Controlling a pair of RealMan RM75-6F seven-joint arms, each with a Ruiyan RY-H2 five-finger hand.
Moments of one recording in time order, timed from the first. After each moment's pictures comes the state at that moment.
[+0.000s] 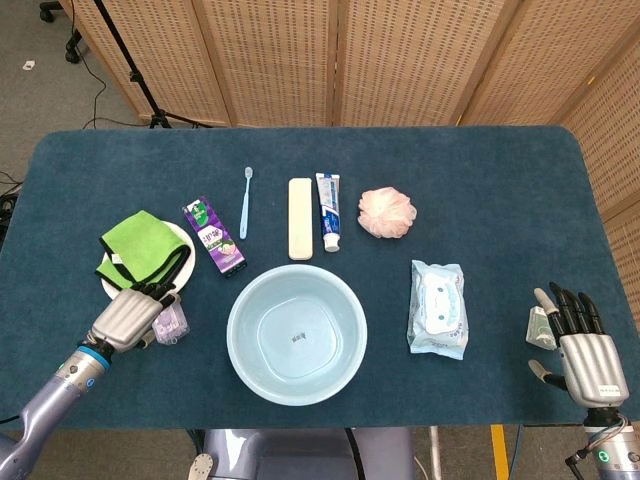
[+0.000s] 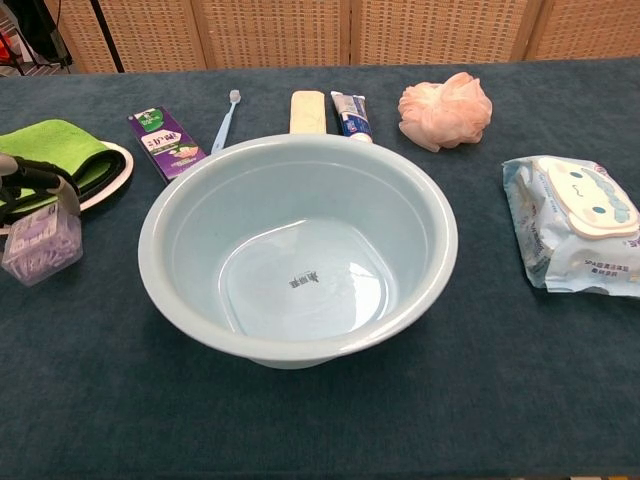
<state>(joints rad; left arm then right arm) -0.52 -1.16 0.03 -1.66 1.40 0.98 0.34 0.08 -1.16 0.04 -1.58 -1.56 1.51 -0.06</state>
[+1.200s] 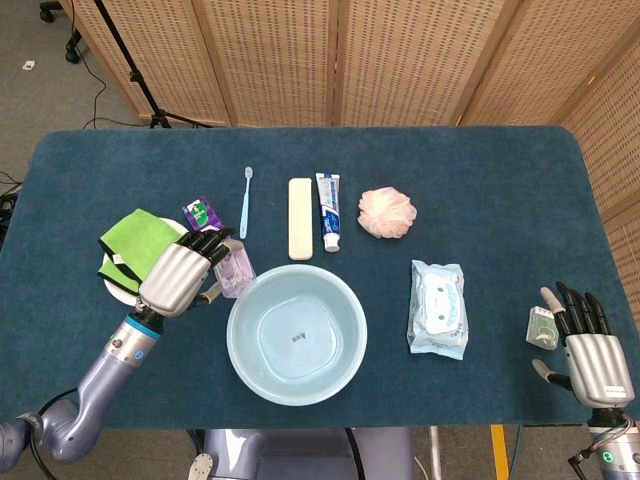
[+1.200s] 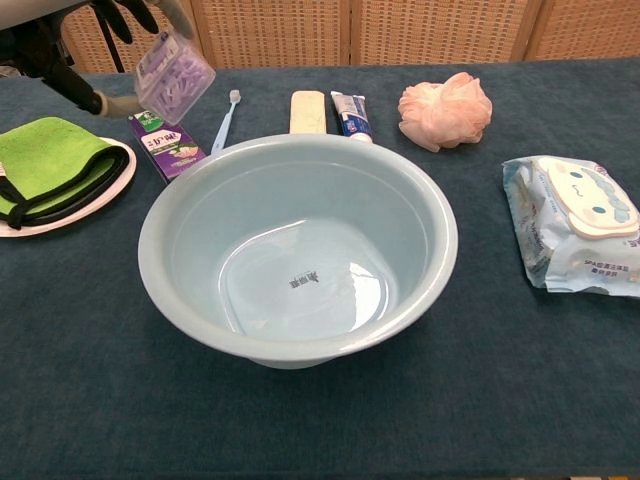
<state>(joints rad) -0.62 -1.31 -0.19 -1.78 1.40 1.17 0.33 0.07 -1.15 0.05 -1.58 -1.55 1.51 -0.05</state>
